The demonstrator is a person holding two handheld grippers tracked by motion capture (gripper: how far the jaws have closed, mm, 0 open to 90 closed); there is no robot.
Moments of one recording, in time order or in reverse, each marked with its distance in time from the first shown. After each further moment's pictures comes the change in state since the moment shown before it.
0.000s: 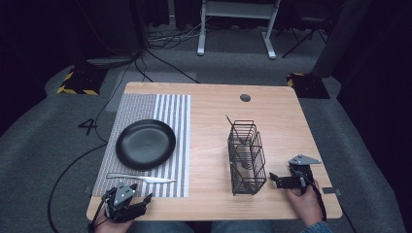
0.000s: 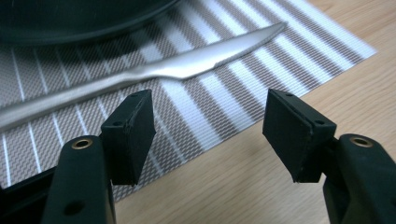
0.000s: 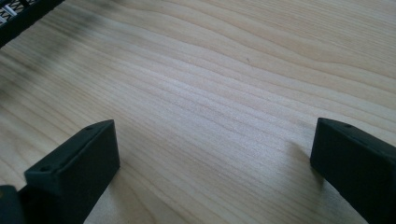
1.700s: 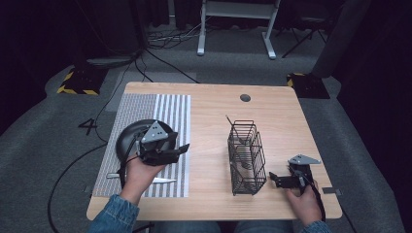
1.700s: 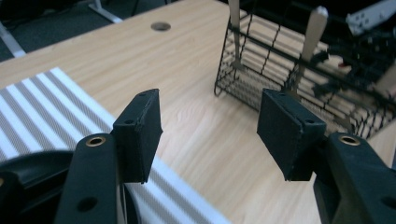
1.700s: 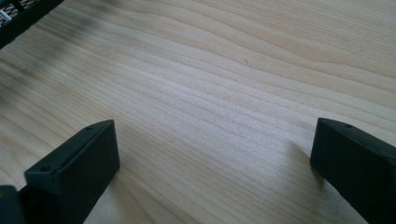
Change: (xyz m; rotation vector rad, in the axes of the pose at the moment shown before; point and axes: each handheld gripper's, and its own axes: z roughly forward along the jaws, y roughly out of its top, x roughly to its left) left arm -0.016 0.189 0.025 -0.196 -0.271 0.119; right arm 0.002 0.001 0.001 0.000 -0.013 0.013
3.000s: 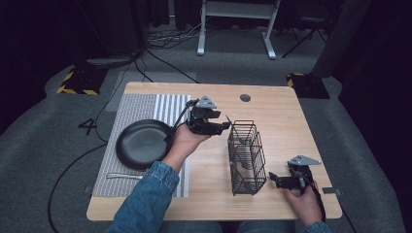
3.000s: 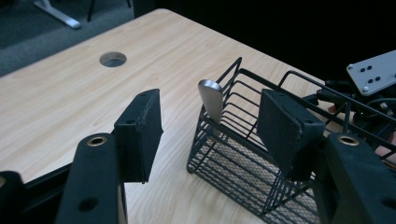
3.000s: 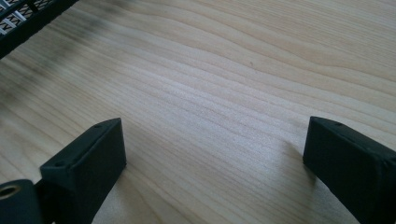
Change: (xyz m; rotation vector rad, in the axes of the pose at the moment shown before) left arm -0.006 0.074 0.119 0.064 -0.138 0.012; right arm 0.001 -0.001 -0.002 -0.011 0.013 -0.017
